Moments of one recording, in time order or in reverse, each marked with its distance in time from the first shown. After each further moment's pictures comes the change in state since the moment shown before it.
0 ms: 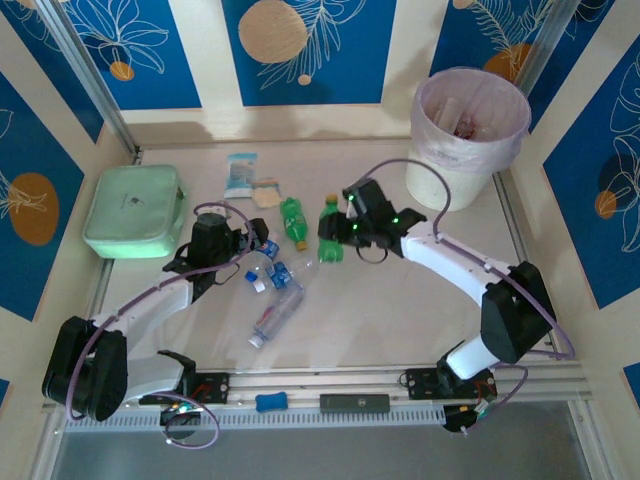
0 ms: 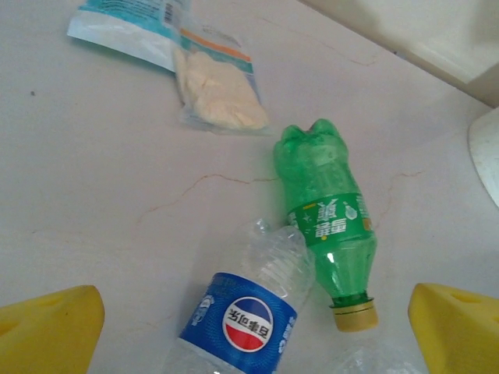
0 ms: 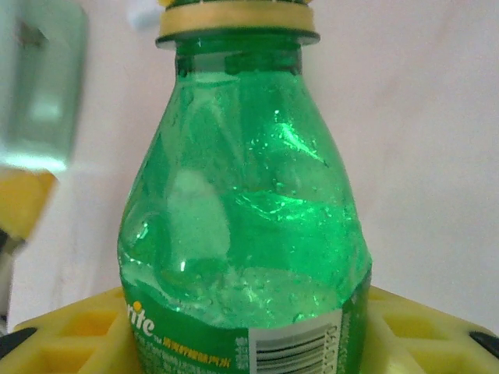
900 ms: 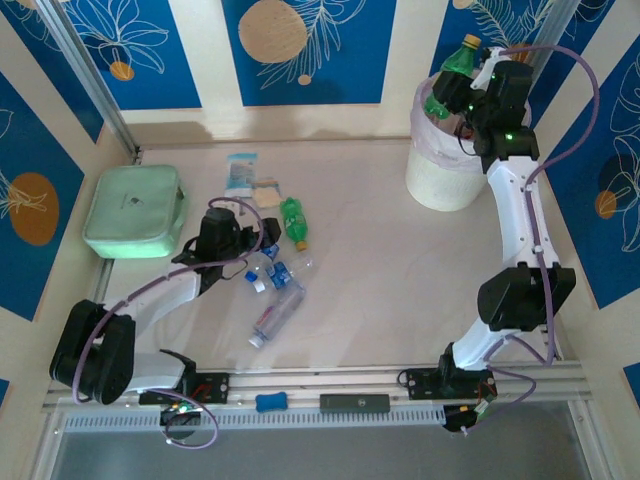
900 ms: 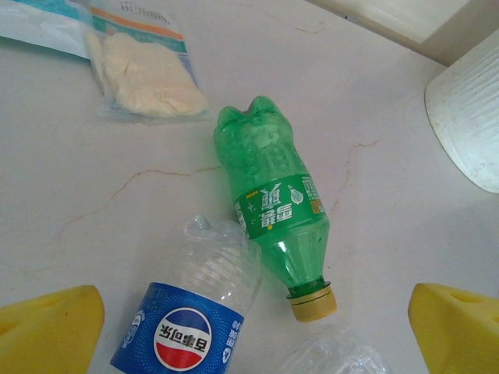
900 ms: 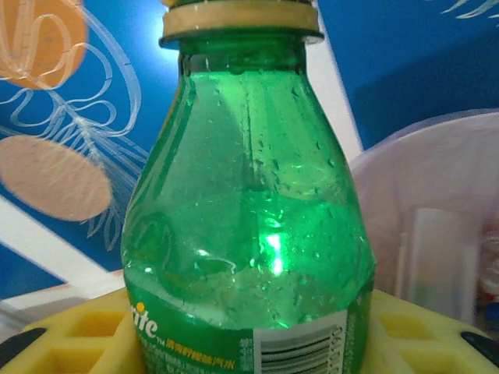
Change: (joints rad) left arm -0.035 0.091 0.053 0.042 0.093 0.056; right arm -0.623 0.158 0.702 0.015 -0.014 -0.257
